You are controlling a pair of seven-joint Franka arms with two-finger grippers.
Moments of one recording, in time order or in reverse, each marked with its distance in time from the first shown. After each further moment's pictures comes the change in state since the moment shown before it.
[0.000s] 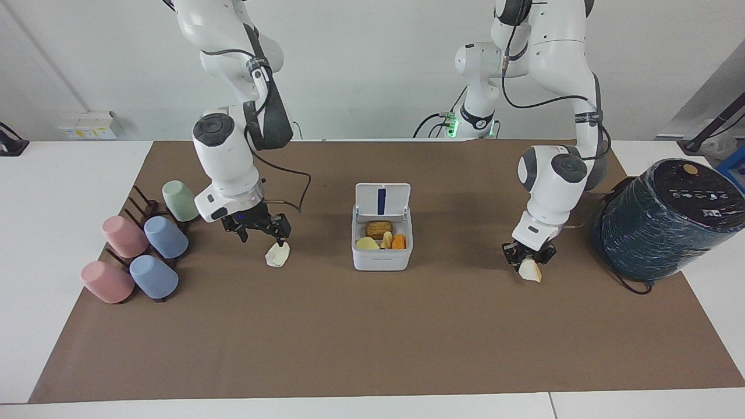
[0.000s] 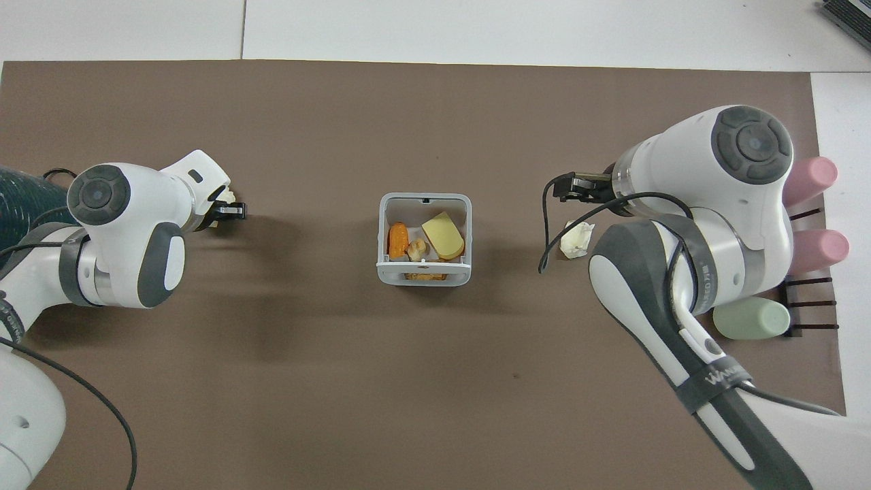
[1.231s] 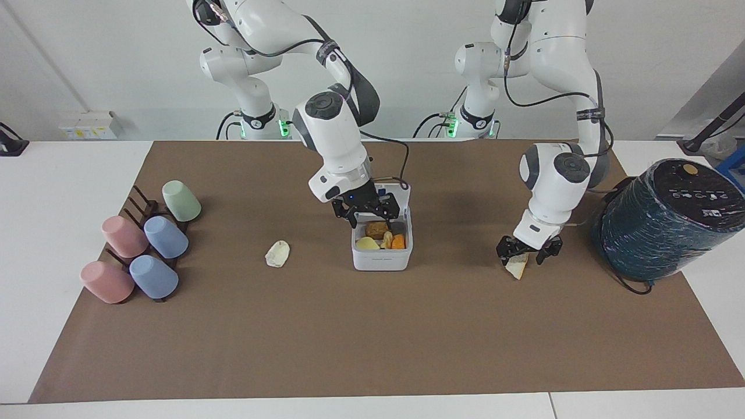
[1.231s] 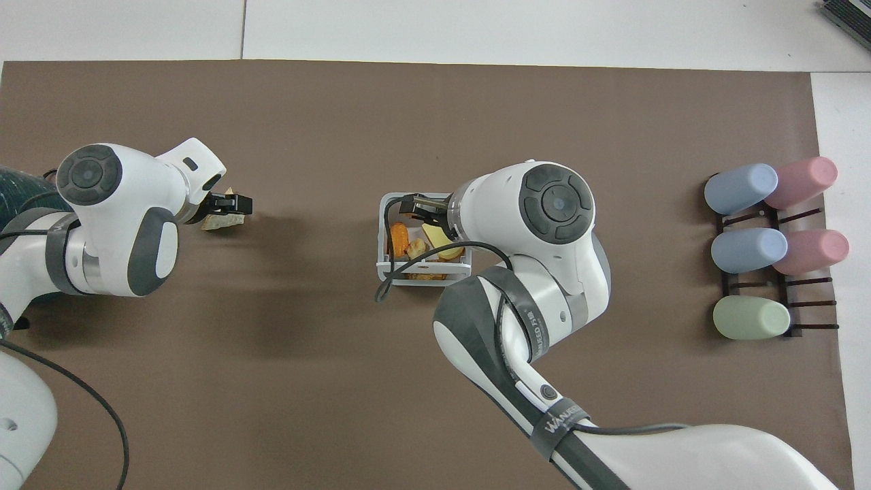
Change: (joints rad) left arm 0.006 -0.015 0.010 -0.067 -0.001 0.036 0.018; right arm 0.331 0.122 0.030 0.256 0.147 0.041 0.338
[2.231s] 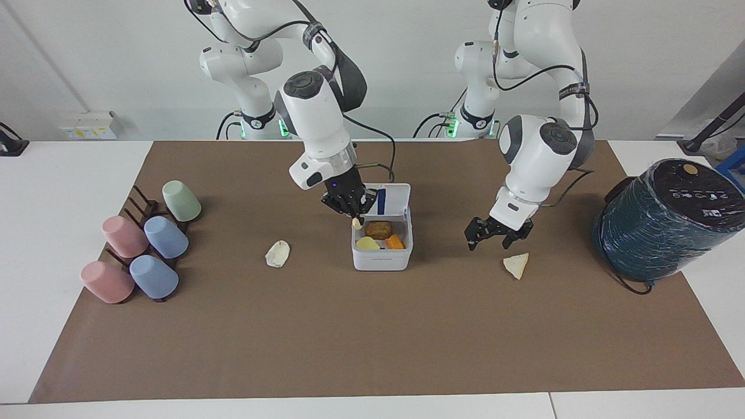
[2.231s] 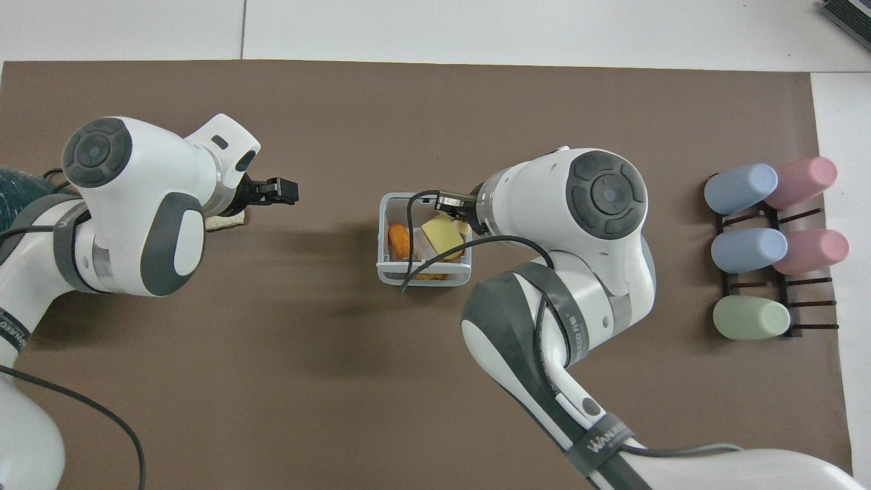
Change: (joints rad) left arm -0.110 -0.092 -0.007 0.064 -0.178 -0.144 -0.071; right arm -0.034 -0.062 0.000 -0.014 -0.002 -0.047 -0.045
